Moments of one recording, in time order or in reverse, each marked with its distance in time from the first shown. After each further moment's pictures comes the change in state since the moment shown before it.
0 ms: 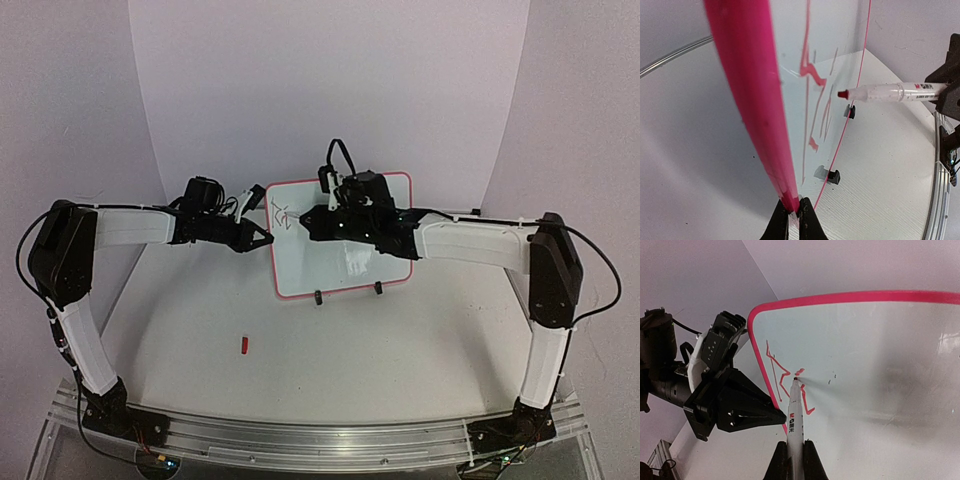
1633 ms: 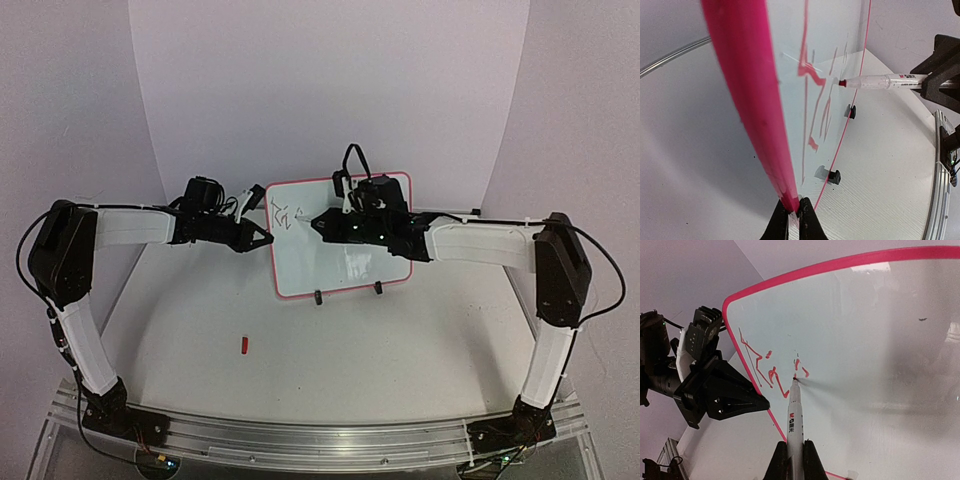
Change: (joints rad) left arm 0.000 0.000 0.001 -0.001 -0.001 0.000; right arm -0.055 -0.055 -0.123 0.050 -0.082 0.053
